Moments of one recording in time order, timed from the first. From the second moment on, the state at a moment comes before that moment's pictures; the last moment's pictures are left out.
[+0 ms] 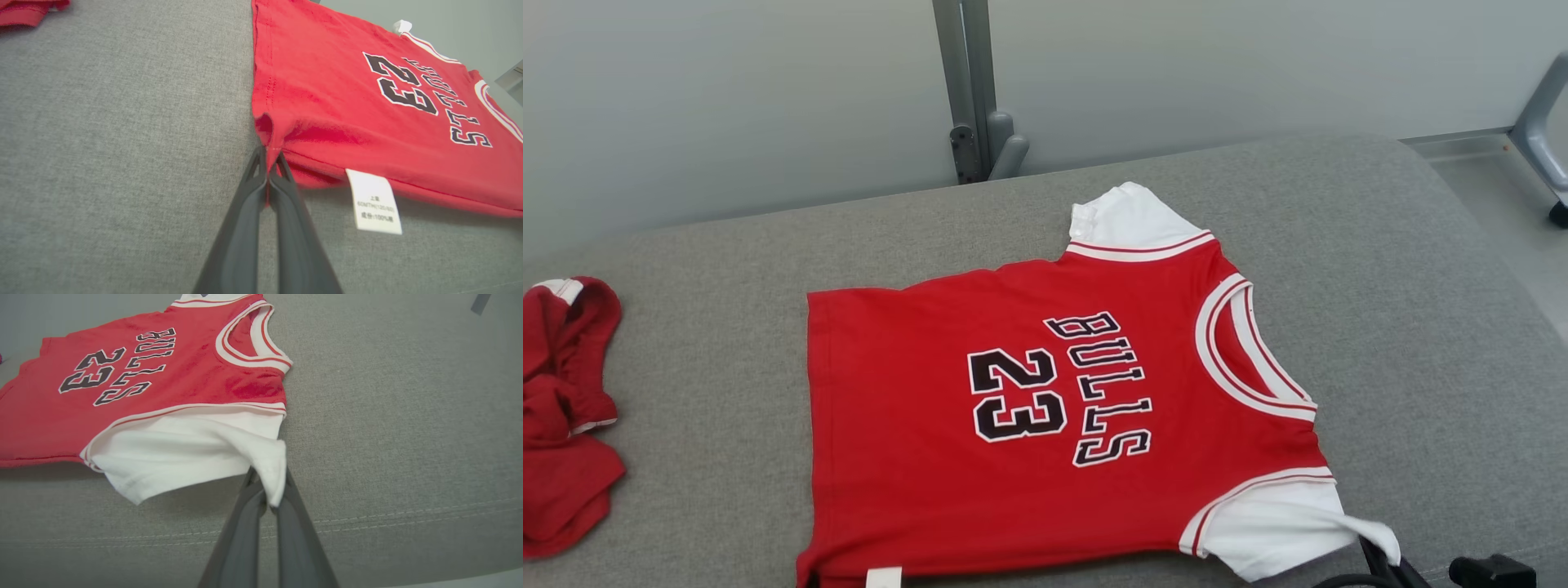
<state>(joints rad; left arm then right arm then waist) 0.18 0.08 -0.05 0.45 -0.43 -0.13 -0.26 0.20 -0.29 0.18 0.34 0.42 0.13 -0.26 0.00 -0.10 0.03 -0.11</state>
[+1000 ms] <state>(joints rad) -0.18 0.07 -0.12 0.46 -0.34 -0.13 -0.26 -0.34 -0.24 0.16 0.47 0.25 0.13 -0.26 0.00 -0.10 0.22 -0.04</state>
